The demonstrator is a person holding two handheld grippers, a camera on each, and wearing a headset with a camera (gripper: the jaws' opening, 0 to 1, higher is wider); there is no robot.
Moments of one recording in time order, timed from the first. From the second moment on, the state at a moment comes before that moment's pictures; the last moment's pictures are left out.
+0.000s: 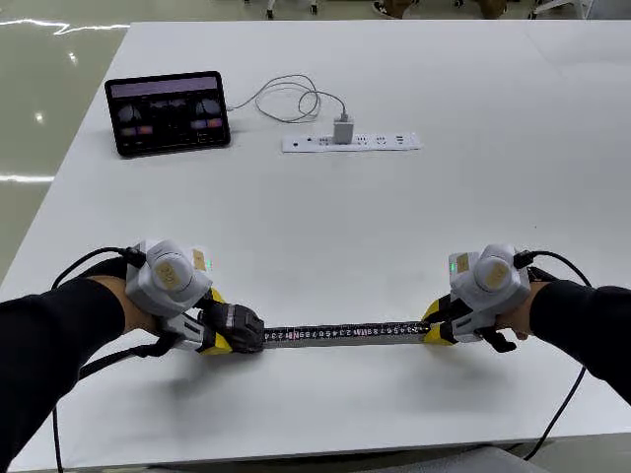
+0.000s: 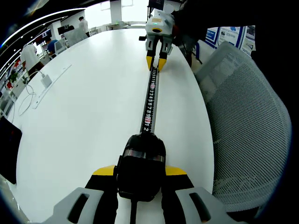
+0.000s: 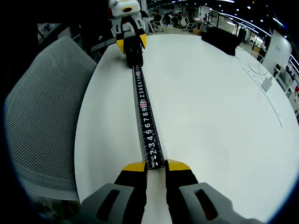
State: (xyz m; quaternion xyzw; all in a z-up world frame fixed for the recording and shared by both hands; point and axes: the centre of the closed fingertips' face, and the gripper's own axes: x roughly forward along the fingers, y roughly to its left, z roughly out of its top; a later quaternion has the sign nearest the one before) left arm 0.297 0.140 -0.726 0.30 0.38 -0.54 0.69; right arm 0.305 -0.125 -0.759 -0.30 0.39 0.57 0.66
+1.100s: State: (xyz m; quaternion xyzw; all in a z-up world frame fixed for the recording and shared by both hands) left arm 0.299 0.156 -0.730 0.28 0.41 -0.50 0.71; right arm 0.306 -0.123 -0.758 -0.33 0.36 0.57 0.66
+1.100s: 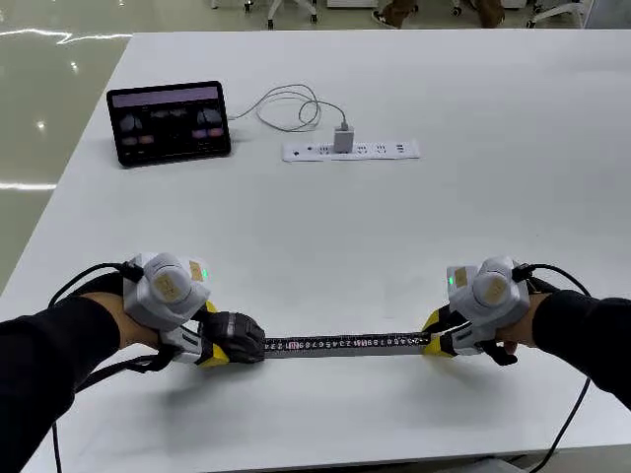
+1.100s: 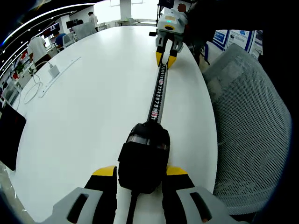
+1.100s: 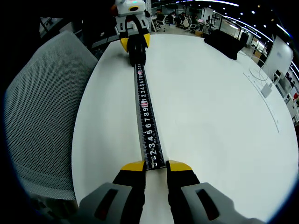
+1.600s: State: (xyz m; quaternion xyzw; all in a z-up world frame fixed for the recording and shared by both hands) left arm 0.311 0.180 -0.710 0.12 0.40 -0.38 0.83; right arm 0.325 -0.125 -0.727 -0.25 0.33 0.49 0.77
